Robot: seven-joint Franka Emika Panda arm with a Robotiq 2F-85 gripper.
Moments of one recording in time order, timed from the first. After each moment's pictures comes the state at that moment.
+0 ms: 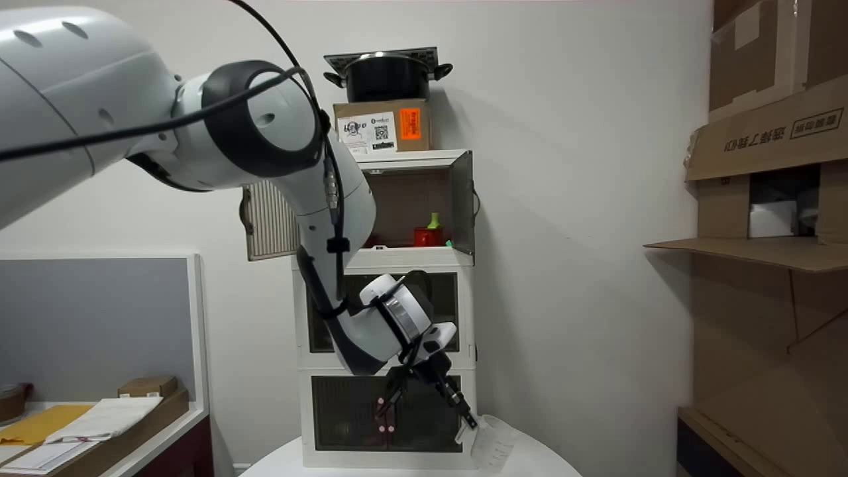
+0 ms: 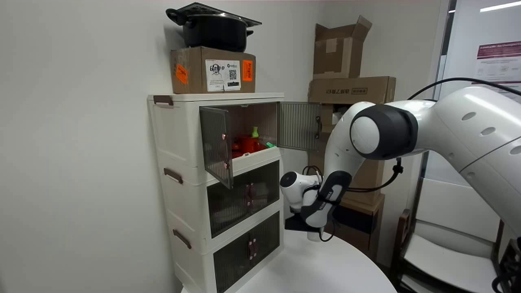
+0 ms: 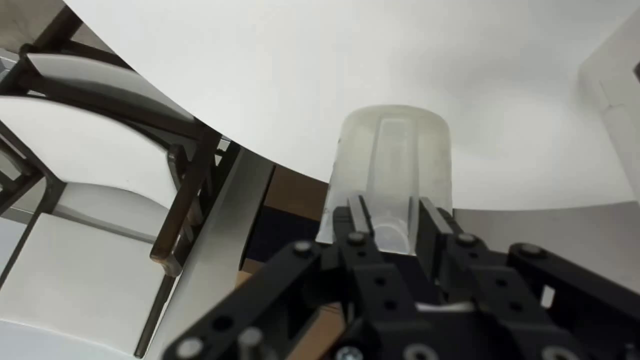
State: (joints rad) arm -0.10 0.89 -0.07 -1.62 -1.02 2.56 1.64
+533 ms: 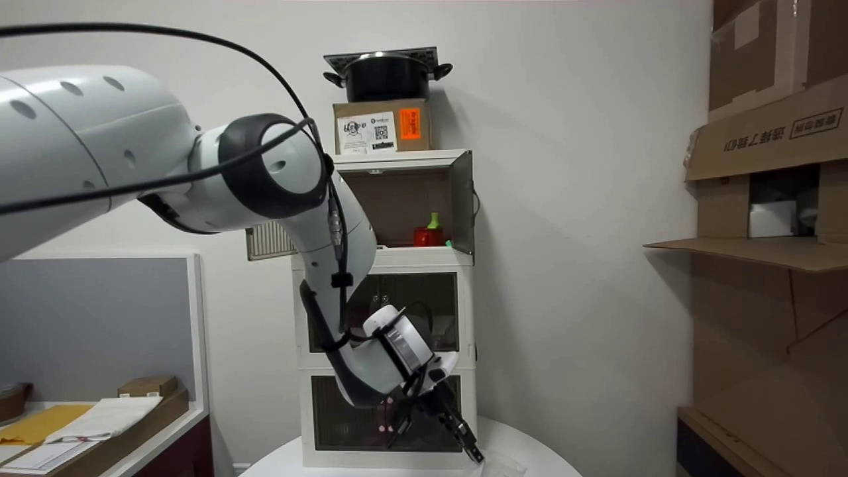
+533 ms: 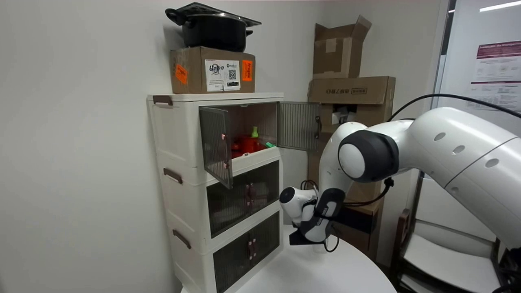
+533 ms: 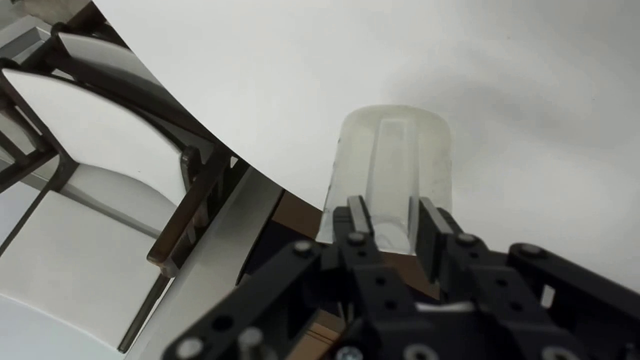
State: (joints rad) arm -0.04 1.03 -0.15 -1.53 -0.96 2.54 1.53
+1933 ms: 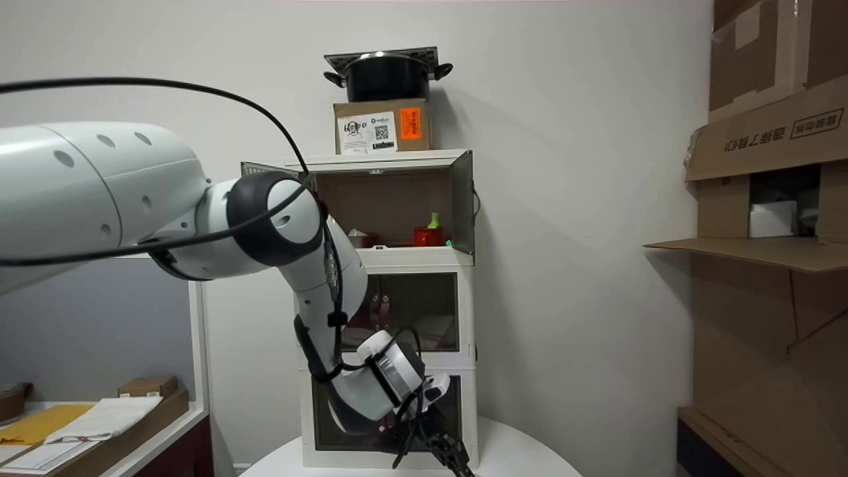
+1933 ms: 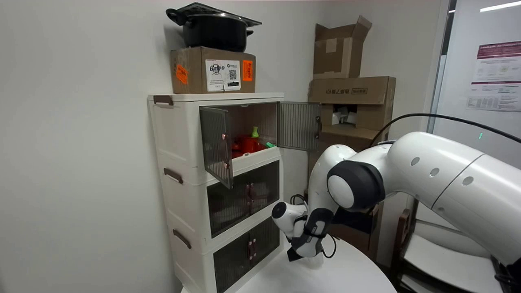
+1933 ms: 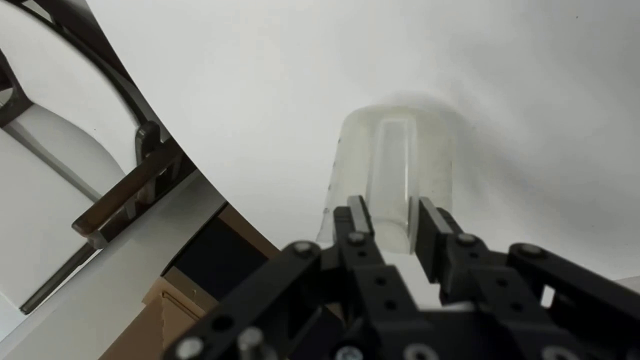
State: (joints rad) arm 0.03 1.21 -0.20 -1.37 -0.87 2.53 1.26
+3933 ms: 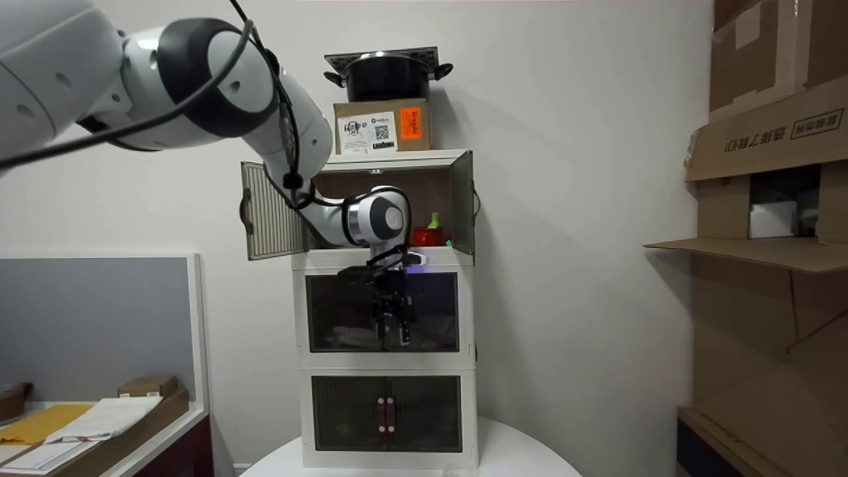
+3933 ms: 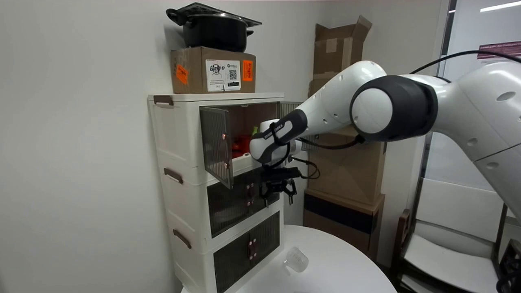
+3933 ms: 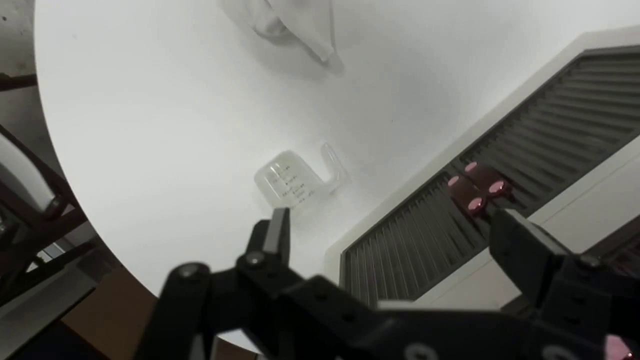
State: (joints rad) arm 0.03 0.73 -0.03 -1.39 -0.07 2.03 0.51
